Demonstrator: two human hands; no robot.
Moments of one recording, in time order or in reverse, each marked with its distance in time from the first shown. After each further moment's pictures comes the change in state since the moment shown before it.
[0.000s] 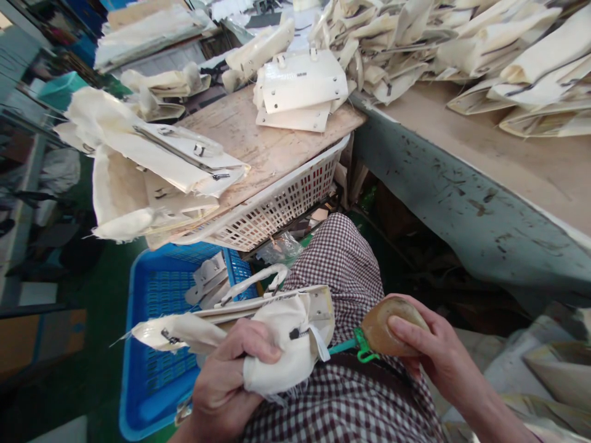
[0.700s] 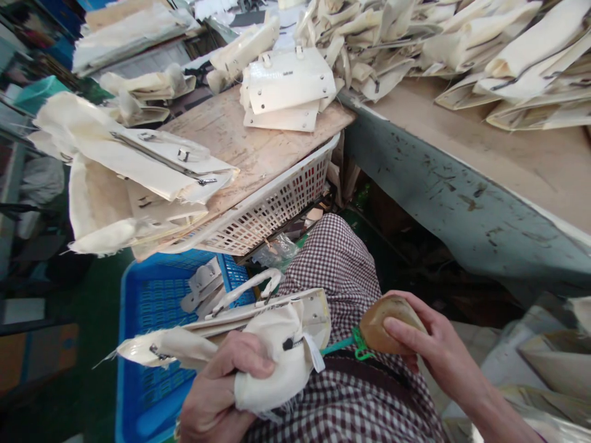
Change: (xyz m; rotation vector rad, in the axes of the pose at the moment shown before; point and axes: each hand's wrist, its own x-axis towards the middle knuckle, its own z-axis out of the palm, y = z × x) left_hand -0.006 -0.003 -0.002 -0.012 -0.002 -0.056; right_hand 0.010 0.003 -0.016 -0.199 0.021 -0.032
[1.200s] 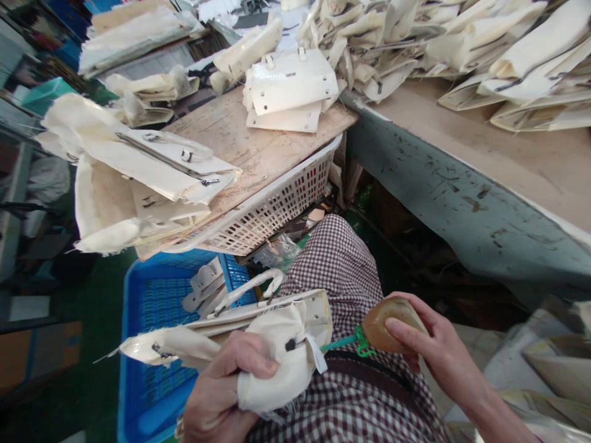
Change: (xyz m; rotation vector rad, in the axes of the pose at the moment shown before) left_hand 0.006 0.004 0.001 0.022 0.020 0.025; right_hand -0.001 0.003 0.001 -0.021 0.062 -0.012
